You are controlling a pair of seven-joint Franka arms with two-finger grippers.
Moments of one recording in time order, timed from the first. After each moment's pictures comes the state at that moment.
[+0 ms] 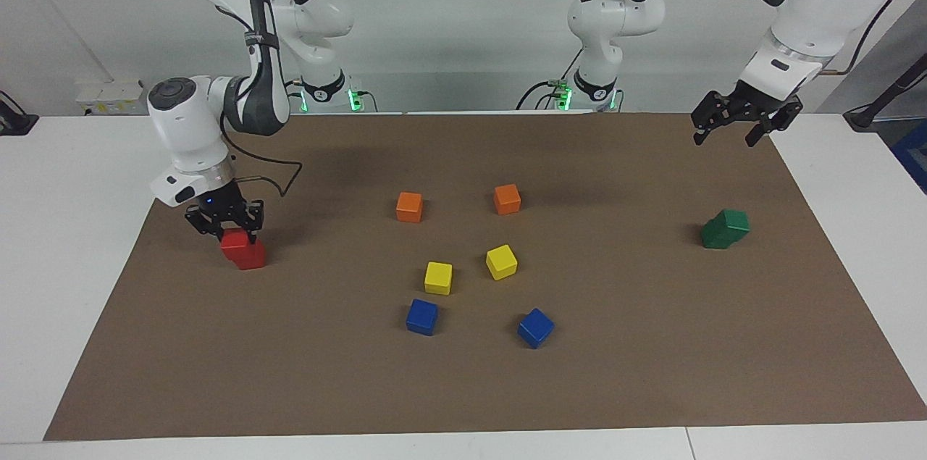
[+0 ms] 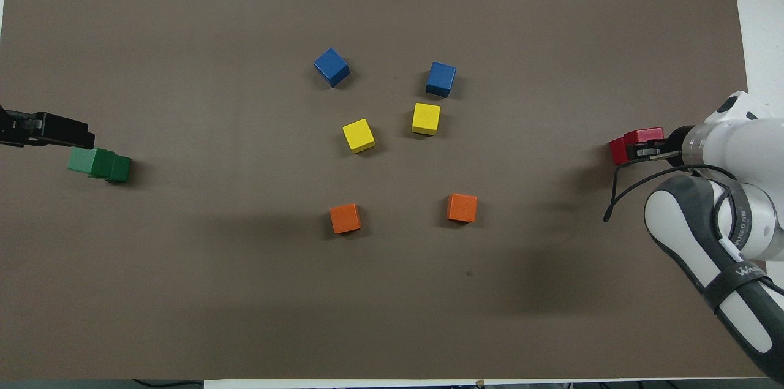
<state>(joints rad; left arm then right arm) 0.00 -0.03 -0.03 -1.64 -0.01 1.65 0.10 -0.13 0.07 -0.01 -2.25 -0.02 2.54 -0.22</state>
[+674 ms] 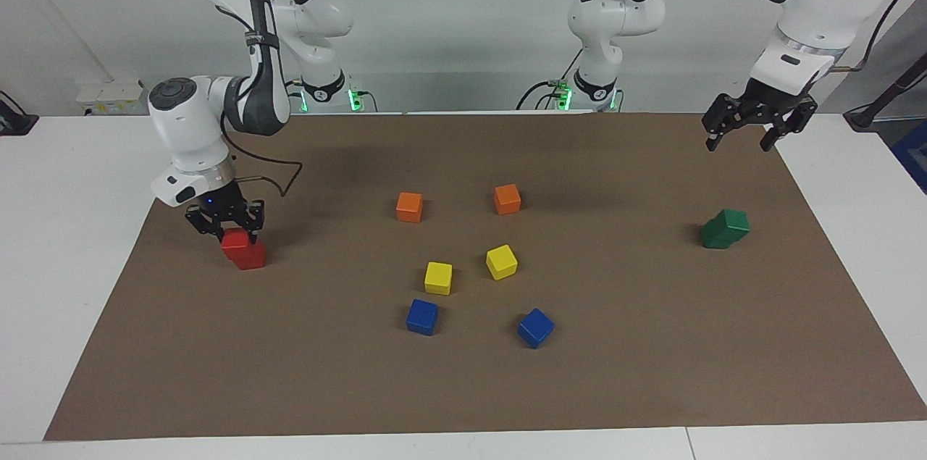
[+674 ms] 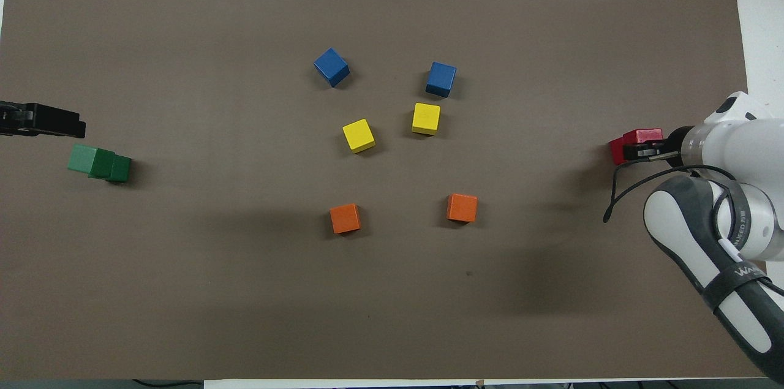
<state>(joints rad) 0.00 -0.03 -0.02 -1.64 0.01 1.67 0.09 -0.12 0.07 -0.01 -2.26 -0.02 2.54 -0.22</state>
